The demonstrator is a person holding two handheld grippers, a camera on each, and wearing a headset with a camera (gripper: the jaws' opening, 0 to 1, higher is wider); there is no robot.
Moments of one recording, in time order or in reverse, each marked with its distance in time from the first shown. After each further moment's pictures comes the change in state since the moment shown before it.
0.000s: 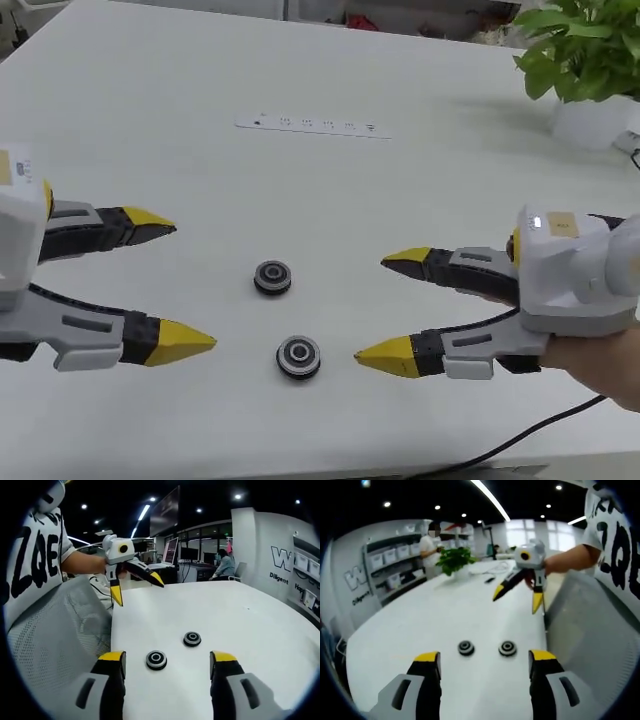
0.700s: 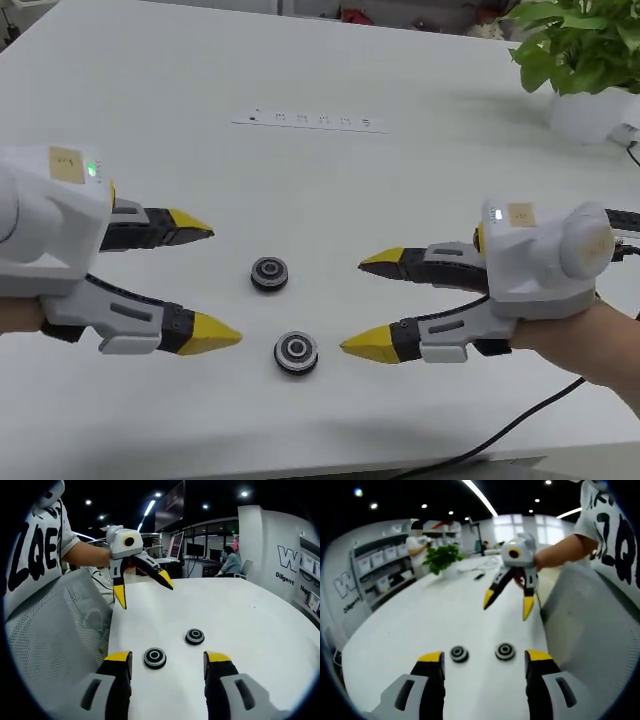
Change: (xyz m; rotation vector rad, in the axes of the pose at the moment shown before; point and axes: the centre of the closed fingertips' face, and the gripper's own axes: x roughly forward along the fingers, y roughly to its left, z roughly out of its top) left arm 0.030 -0.007 0.002 0.060 0.033 -0.085; right arm 0.018 -0.004 -0.011 -0.027 0.042 0.049
